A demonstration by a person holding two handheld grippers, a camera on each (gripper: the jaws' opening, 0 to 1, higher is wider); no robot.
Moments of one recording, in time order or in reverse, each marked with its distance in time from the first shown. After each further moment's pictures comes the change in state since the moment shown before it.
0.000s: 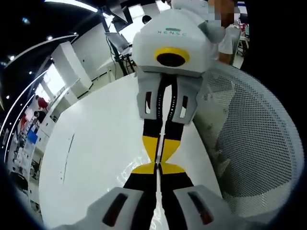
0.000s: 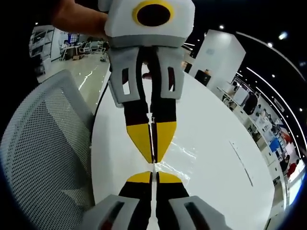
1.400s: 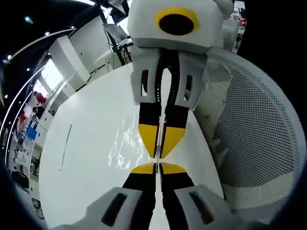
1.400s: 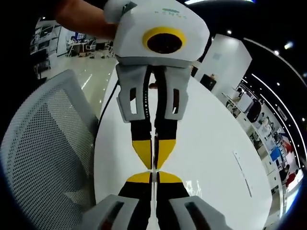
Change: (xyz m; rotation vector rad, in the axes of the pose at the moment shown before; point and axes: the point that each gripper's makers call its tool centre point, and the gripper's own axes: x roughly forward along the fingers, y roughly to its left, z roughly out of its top) left arm 0.000 -0.006 -0.030 -0.001 0.083 -0.013; right arm 0.010 0.009 0.023 -0.062 -0.014 0.021
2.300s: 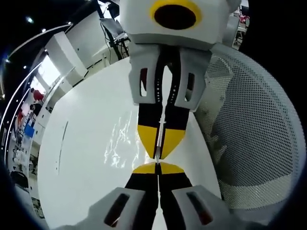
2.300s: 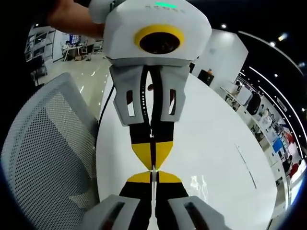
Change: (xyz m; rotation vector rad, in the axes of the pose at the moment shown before) left arm 0.005 -0.006 -0.004 -0.006 0.049 -0.022; right arm 0.001 0.005 -0.007 0.072 0.011 0.005
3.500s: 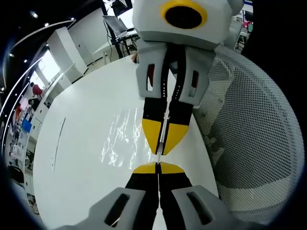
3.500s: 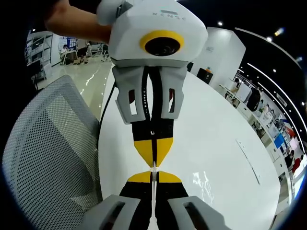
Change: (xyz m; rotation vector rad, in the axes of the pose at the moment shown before) left arm 0.002 0.000 -0.002 -0.037 -0.001 -0.023; right arm -0.002 0.002 -0.005 0.034 -0.003 0.010
